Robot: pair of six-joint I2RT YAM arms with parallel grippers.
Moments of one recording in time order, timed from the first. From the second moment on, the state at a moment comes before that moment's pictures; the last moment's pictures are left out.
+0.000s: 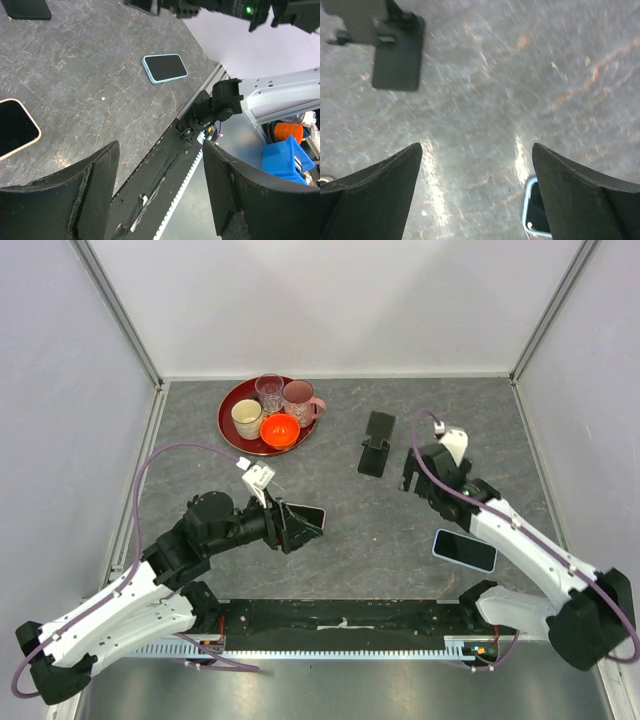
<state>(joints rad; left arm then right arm) -0.87 0.64 0.68 -0.27 0.21 -0.63 0.54 1.18 0.90 -0.51 0.55 0.55</state>
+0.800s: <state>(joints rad) -0.87 0.64 0.65 -0.18 0.23 -0.63 0.03 1.06 0.66 -0.93 0.33 1.07</state>
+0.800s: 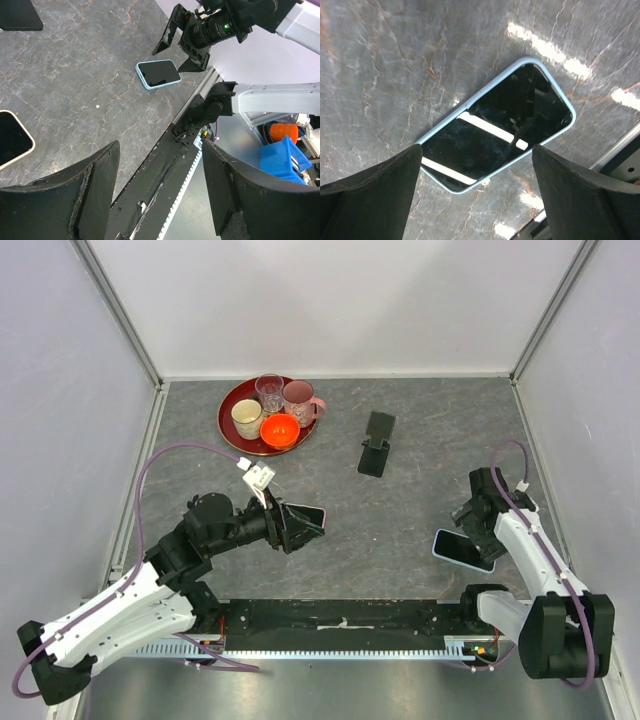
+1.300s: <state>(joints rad) -0.87 0.67 0.64 -0.18 0.23 -0.63 -0.09 1.18 0.60 -0.86 0.16 1.02</state>
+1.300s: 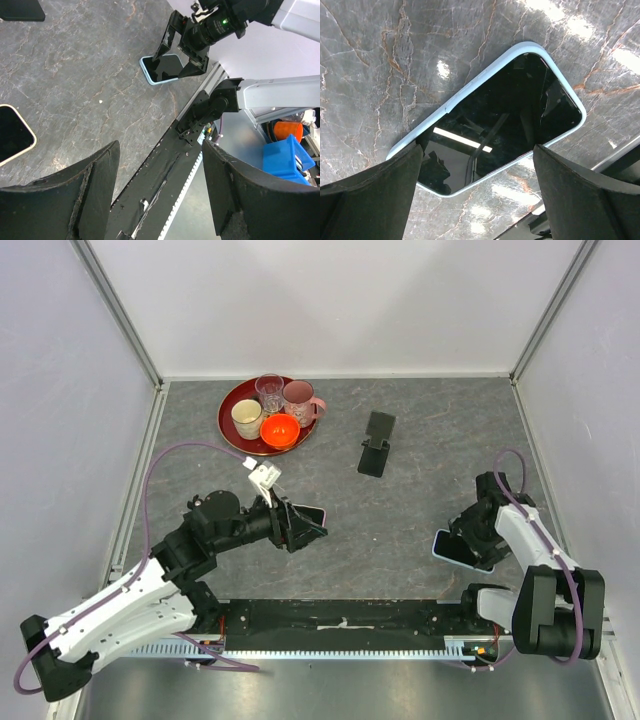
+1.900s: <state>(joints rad) -0.87 0.75 0.65 -0.15 0.25 -0.63 0.03 1.33 0.66 -0.34 -0.19 0.70</state>
